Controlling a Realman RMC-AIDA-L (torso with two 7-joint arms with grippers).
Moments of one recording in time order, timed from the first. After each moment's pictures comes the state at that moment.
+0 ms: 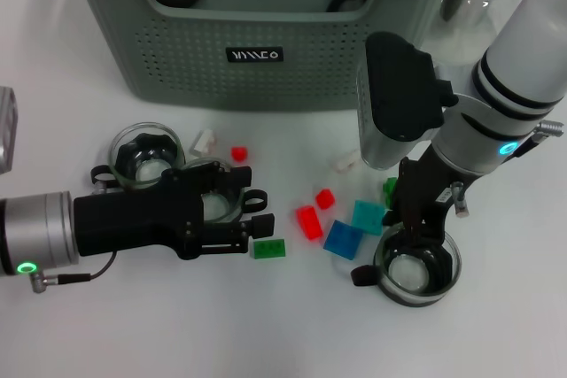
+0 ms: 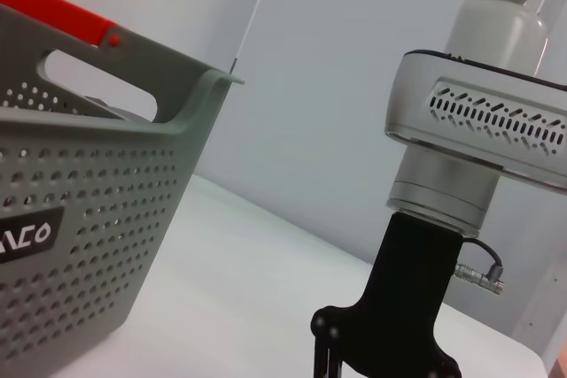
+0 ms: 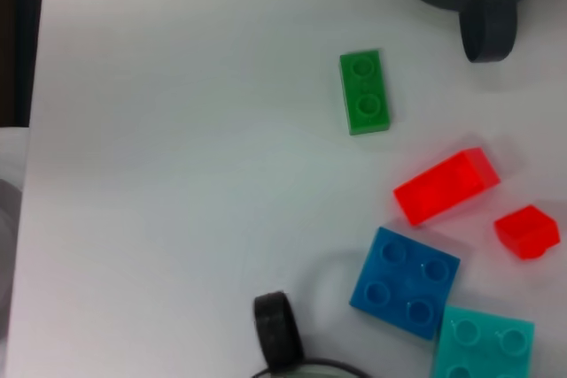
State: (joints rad) left arm -0.44 -2.13 0.45 0.45 2.18 1.72 -1.19; right arm 0.85 2.11 -1.64 -0.94 -2.50 -1.52 2.05
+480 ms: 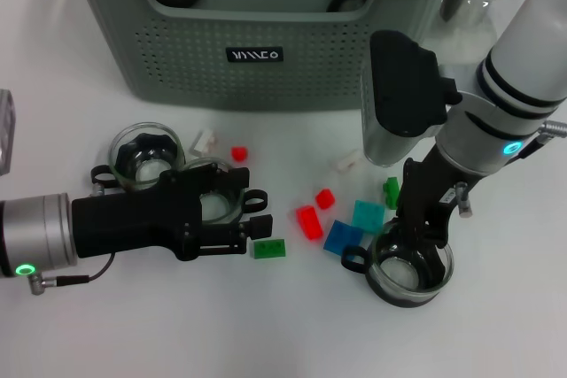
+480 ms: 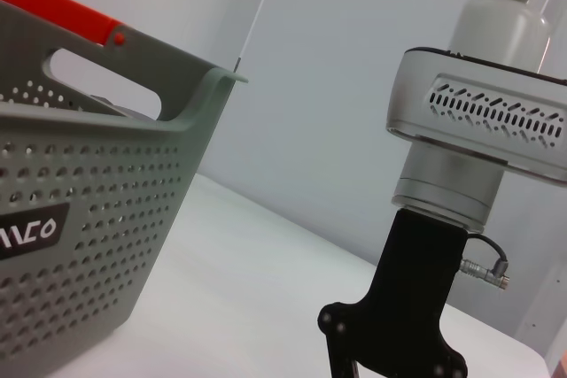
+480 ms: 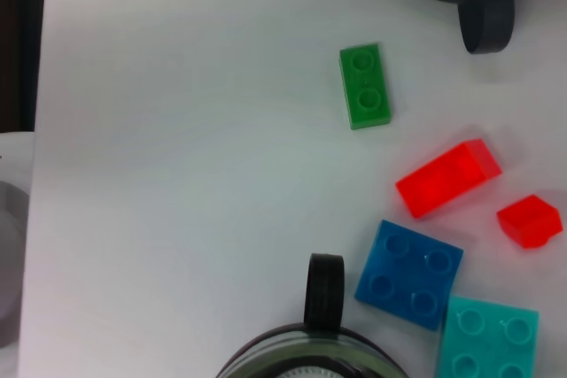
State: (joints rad) left arm -0.44 -2.13 0.45 0.46 2.18 1.72 -1.19; right arm 0.85 2.10 -1.63 -0.95 -2.49 -1.54 2.07
